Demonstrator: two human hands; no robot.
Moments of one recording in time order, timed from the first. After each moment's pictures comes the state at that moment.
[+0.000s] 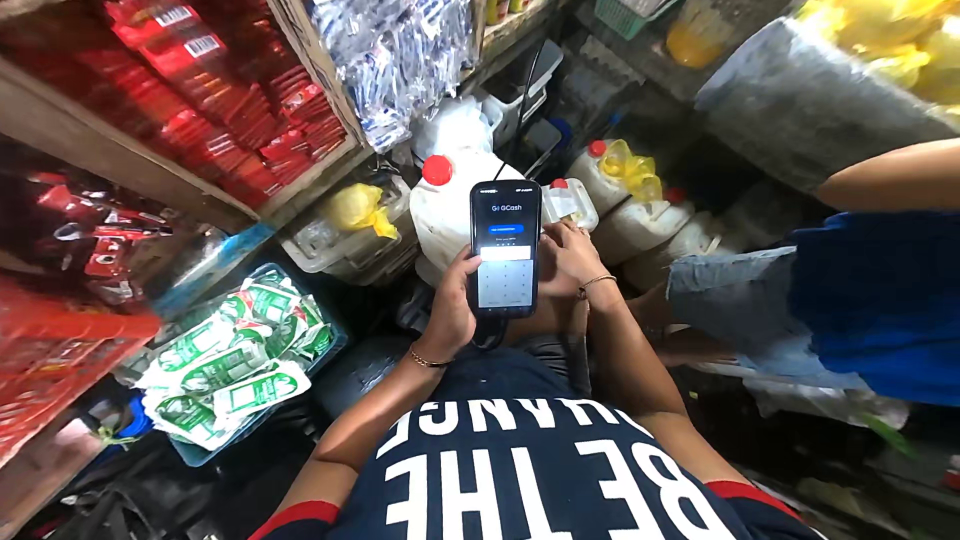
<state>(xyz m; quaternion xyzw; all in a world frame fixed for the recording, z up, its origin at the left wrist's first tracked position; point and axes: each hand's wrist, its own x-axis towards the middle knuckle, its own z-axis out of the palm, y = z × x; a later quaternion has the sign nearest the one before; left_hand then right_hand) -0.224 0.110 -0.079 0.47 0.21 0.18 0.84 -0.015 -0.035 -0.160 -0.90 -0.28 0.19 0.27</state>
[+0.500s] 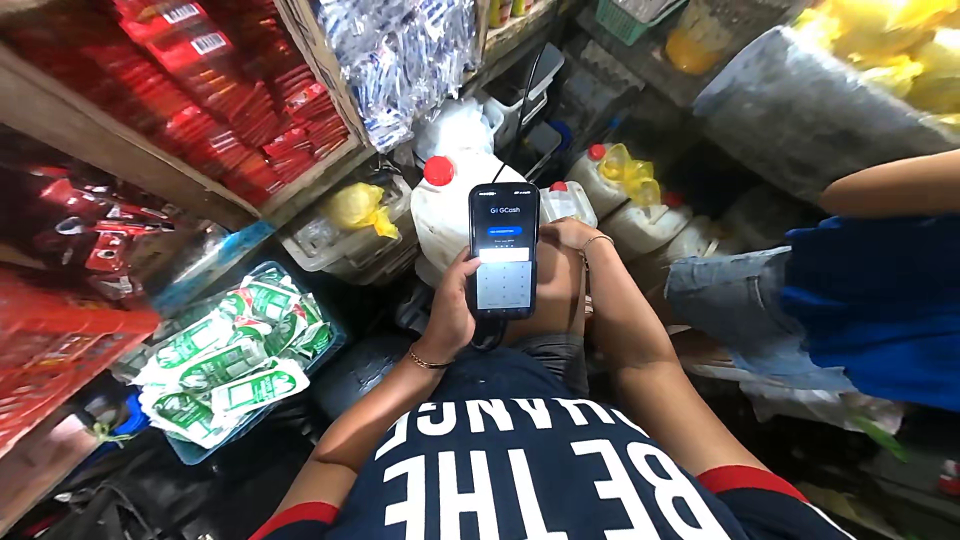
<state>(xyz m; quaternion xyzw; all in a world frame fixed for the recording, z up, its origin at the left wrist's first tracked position) -0.226 0.109 -0.085 0.47 0.22 0.19 0.84 0.059 0.005 -0.174 -0.86 -0.18 0.41 0.22</state>
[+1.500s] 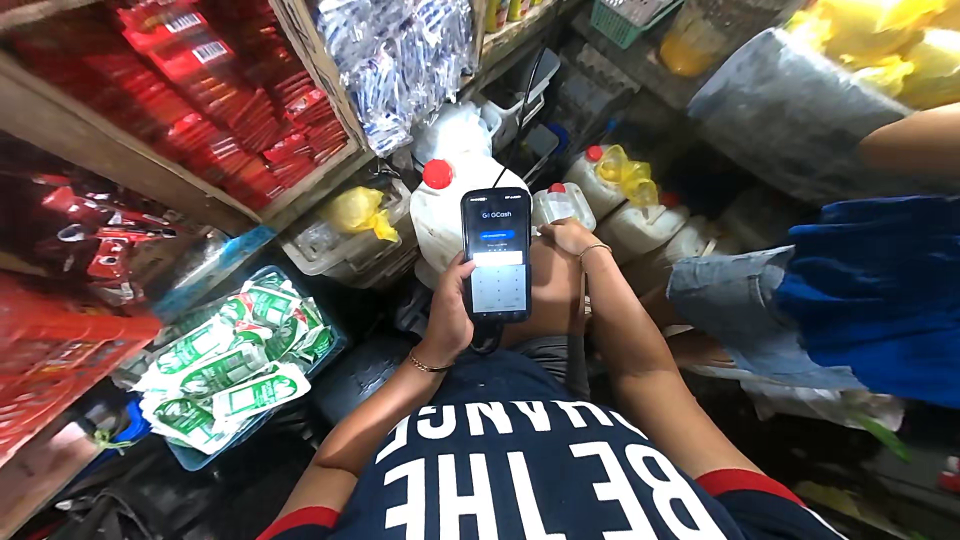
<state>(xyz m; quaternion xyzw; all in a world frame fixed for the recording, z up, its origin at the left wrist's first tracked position) -0.227 0.111 -0.089 0.46 0.23 0.20 0.84 0.064 0.000 -0.195 -0.90 -0.18 0.34 0.21</state>
